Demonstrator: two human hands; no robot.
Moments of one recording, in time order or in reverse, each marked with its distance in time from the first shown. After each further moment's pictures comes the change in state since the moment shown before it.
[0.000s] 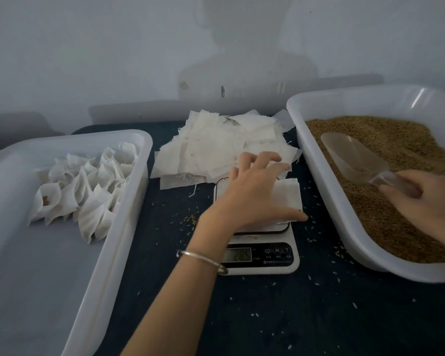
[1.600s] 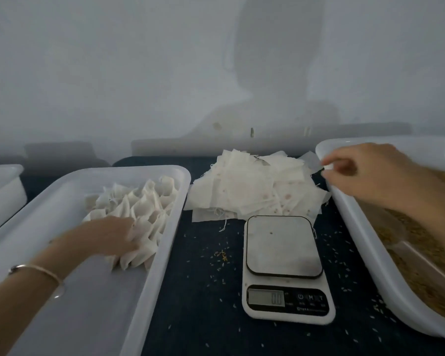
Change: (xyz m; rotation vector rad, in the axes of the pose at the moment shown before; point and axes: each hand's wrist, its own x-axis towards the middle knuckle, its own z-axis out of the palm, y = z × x) left_hand -0.119 -0.144 -0.143 0.667 -0.540 -0.650; right_hand 0.030 -0.168 -0.037 -0.060 -0.118 -0.471
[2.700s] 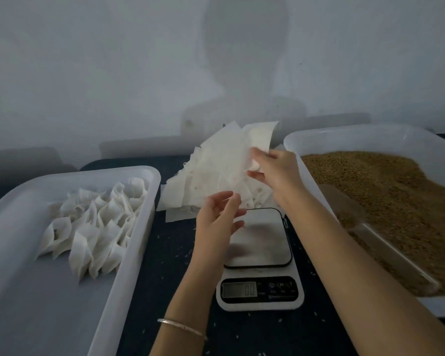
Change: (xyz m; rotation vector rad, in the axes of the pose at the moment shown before) left_hand -0.002 0.202 -0.020 -2.101 0.344 0.250; right_hand 0.048 -0.029 0.092 1.231 0.239 0.433
